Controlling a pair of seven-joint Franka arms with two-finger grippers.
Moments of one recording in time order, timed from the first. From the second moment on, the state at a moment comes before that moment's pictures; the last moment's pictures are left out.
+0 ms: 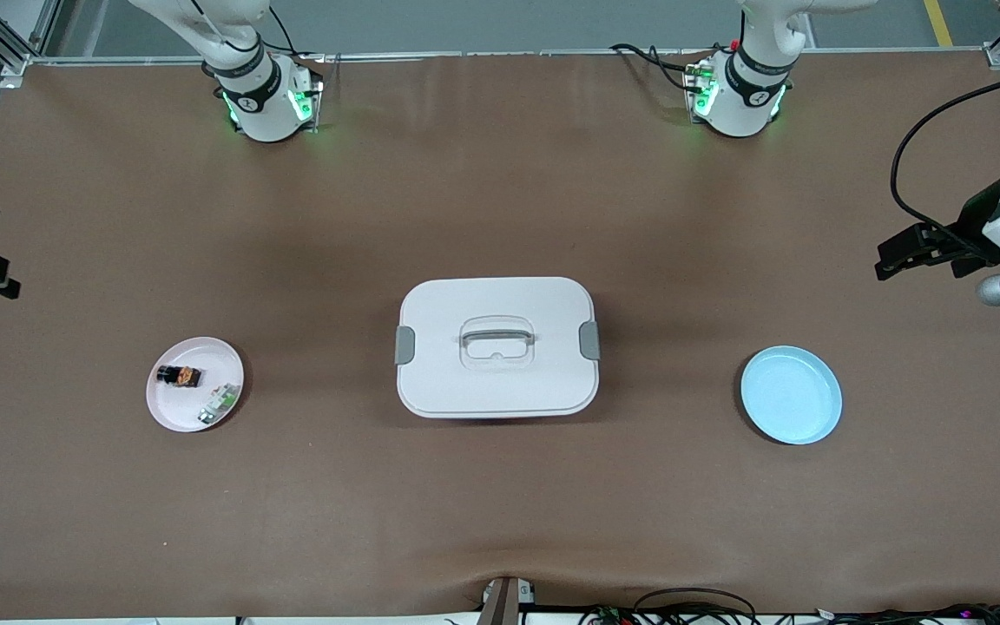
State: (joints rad) left arm -0.06 0.10 0.01 -1.52 -0.01 1.62 -0.07; right arm -0.22 0.18 0.05 -1.38 0.01 1.60 -0.25
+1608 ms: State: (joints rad) left arm -0.06 0.10 0.01 -1.52 -0.01 1.60 -0.07; right arm -0.03 0.13 -0.09 -1.38 0.07 1.51 -0.12
